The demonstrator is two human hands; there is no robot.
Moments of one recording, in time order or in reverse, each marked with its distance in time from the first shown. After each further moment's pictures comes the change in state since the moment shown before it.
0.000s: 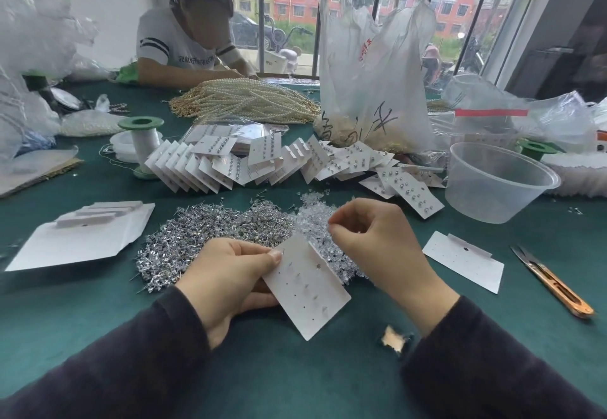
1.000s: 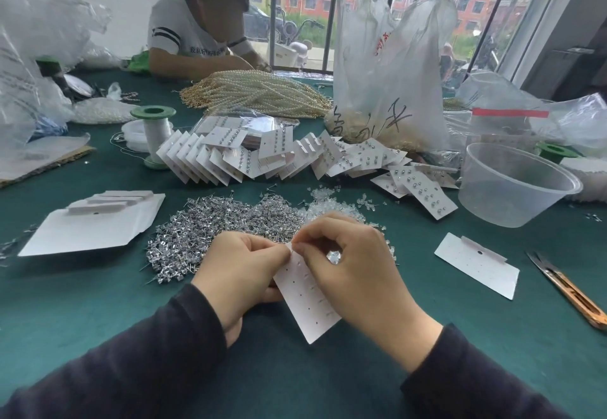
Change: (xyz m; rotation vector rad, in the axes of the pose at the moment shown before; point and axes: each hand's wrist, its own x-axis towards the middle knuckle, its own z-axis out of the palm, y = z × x) left_hand -0.003 -0.002 0.005 0.040 0.090 0.103; right_hand -0.020 -0.015 0.032 -0.019 -0.075 -0.271
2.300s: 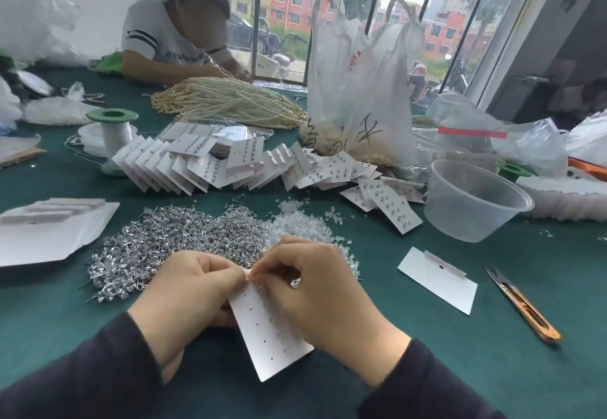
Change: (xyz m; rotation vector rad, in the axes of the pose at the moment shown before) left_hand 0.000 -0.006 -0.003 0.094 -0.049 0.001; right_hand 0.001 0.006 -0.009 -0.004 -0.167 -0.041
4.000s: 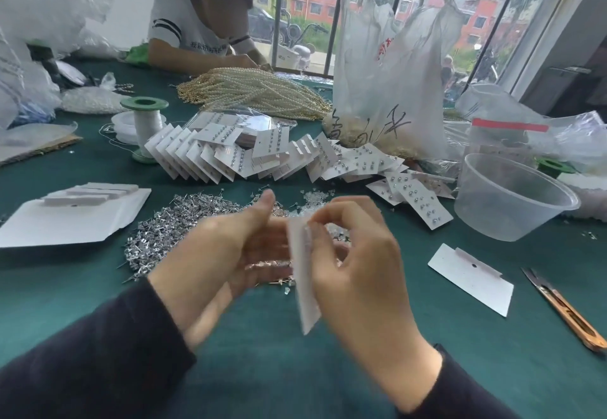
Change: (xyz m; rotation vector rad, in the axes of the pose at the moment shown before) left_hand -0.002 0.020 -0.005 -0.246 -0.164 0.129; right_hand -0.003 -0.018 0.007 -0.015 0.426 0.064
